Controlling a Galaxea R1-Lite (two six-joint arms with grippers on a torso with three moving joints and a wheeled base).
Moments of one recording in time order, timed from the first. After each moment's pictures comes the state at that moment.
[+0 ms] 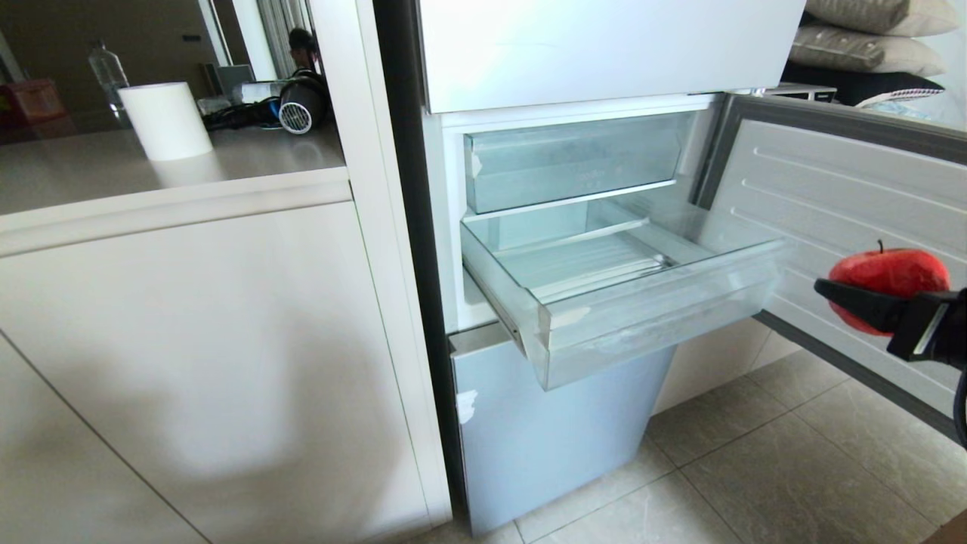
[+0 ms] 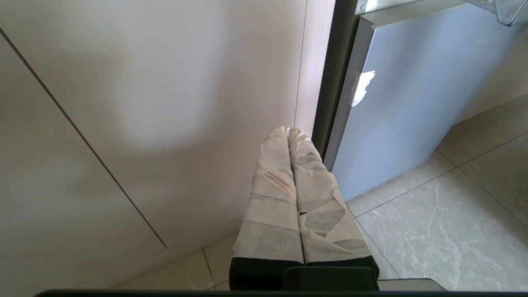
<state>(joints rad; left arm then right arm) 0.00 0.00 -0.06 0.16 0.01 0.00 -0.05 1.25 -0.60 -0.57 0.22 0.11</state>
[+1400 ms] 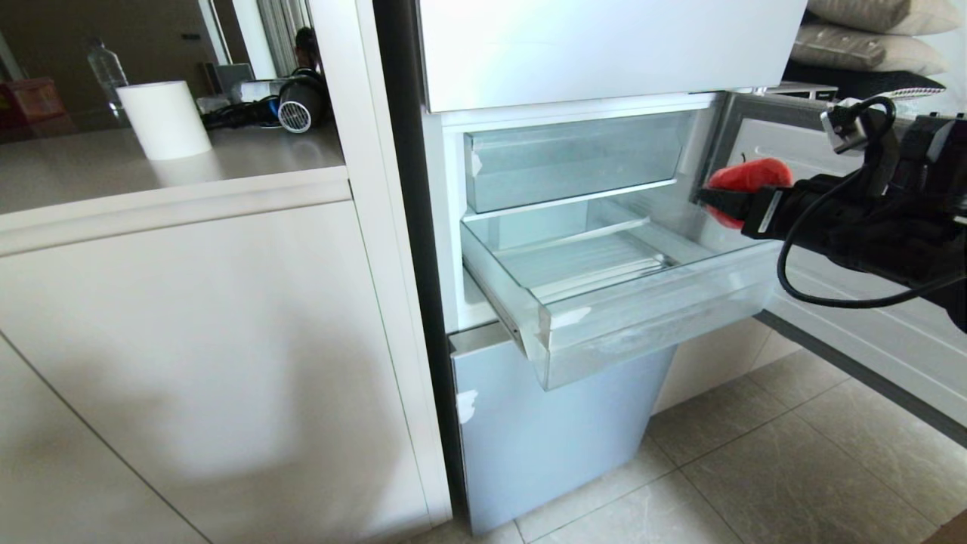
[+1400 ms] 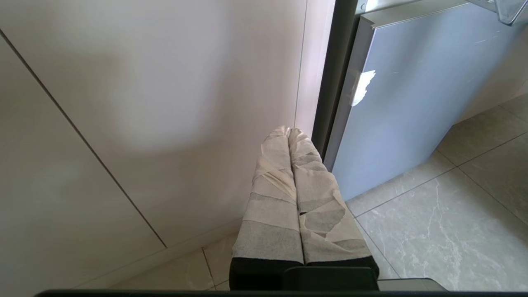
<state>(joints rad) 0.00 0.00 -0.06 0.16 0.01 0.00 0.09 1.71 -1.11 -0.61 0.21 0.13</state>
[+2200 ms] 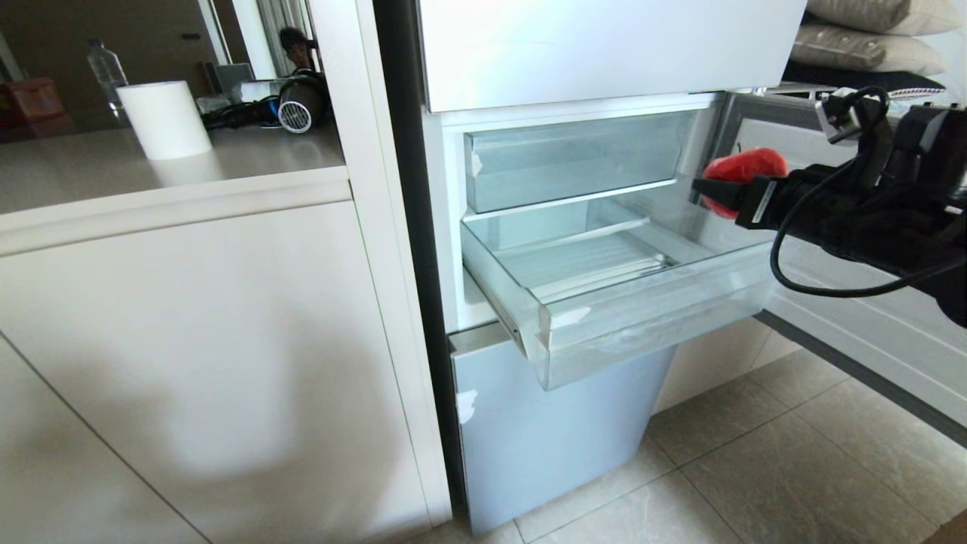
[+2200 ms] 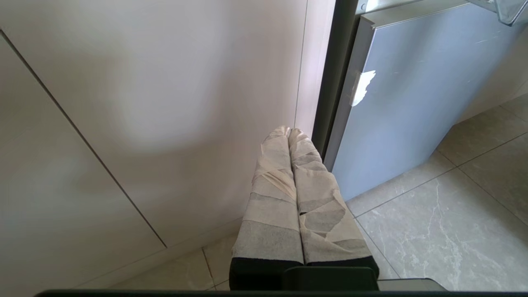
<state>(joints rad) 0.00 0.00 -0.06 0.16 0.01 0.00 0.10 1.74 -1.17 -0.61 0.21 0.12</state>
